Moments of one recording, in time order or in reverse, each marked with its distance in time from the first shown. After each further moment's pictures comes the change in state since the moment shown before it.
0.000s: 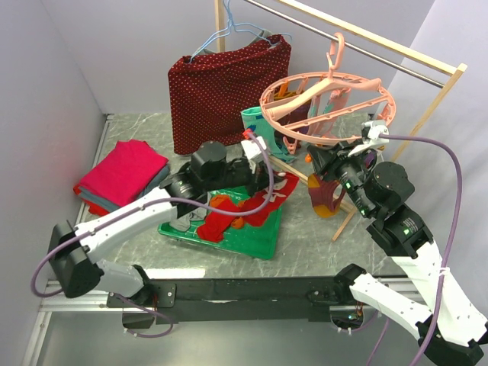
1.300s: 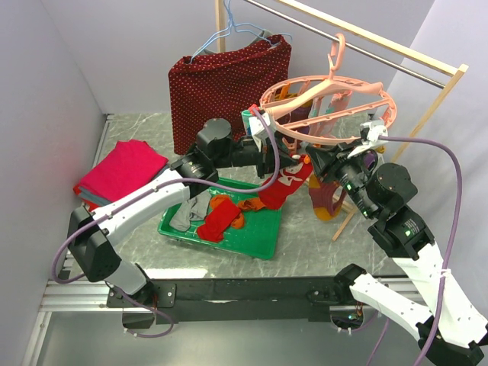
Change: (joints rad) left arm 0.059 0.170 0.220 0.107 0.240 -0.091; right arm 0.000 -0.009 0.000 0.015 -0.060 -0.040
